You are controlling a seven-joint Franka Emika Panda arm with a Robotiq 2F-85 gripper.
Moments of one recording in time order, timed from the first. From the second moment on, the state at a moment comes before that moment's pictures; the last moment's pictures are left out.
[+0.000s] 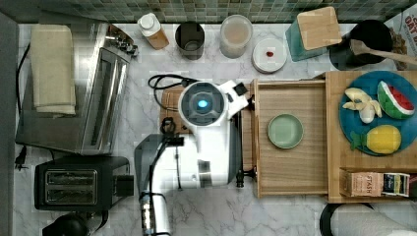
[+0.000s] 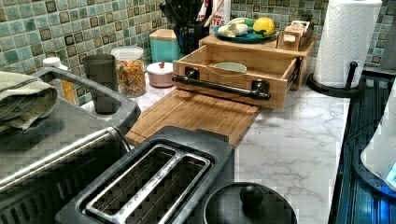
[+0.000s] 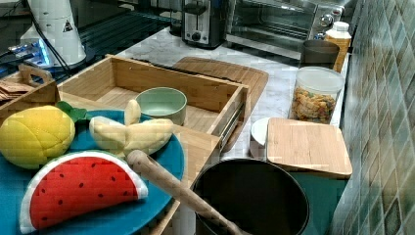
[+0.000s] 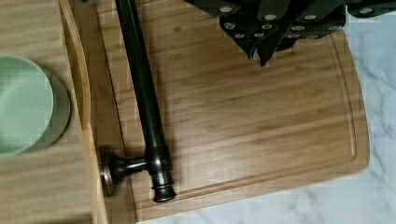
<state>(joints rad) 0.03 -0.01 0.08 -2.12 -0.02 0.49 -0.49</state>
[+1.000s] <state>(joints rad) 0.10 0.17 0.11 -2.23 -0.19 0.78 -0.40</state>
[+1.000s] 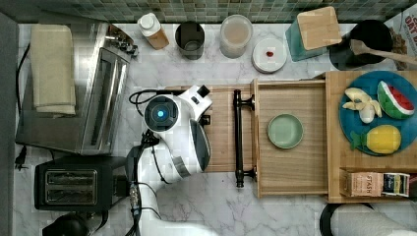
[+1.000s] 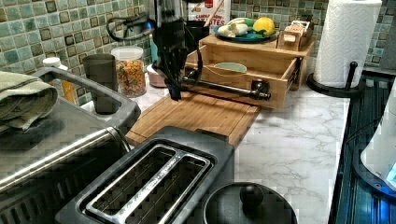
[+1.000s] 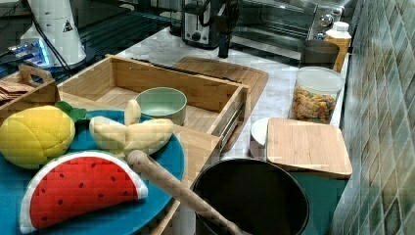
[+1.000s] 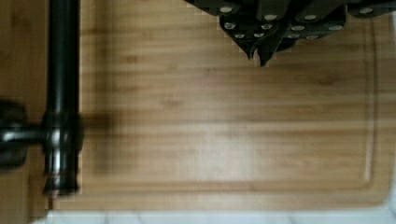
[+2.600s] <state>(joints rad) -0.15 0.19 -0.01 -2.28 -0.16 0.91 -0.81</state>
